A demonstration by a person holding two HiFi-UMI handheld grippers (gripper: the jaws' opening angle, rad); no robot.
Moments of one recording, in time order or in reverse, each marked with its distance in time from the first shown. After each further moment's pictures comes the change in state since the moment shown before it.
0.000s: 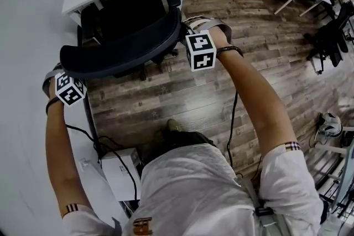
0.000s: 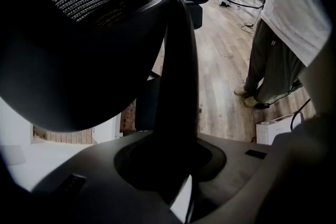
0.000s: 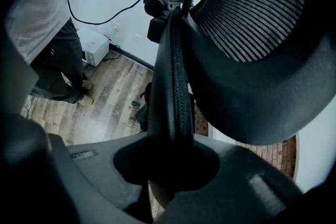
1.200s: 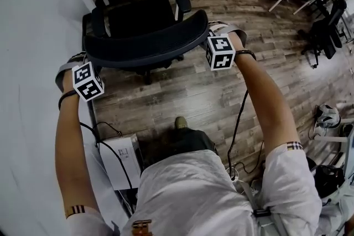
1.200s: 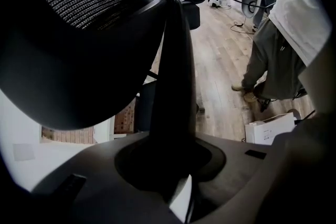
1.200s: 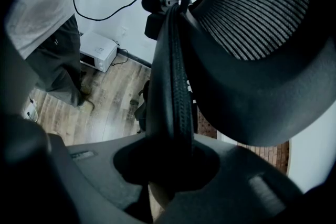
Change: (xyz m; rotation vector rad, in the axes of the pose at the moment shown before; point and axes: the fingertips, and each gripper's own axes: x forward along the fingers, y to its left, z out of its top) left arm -0.087 -0.152 -0.012 0.035 -0.043 0.017; right arm -0.100 0.141 0.064 0.046 0.044 -0.006
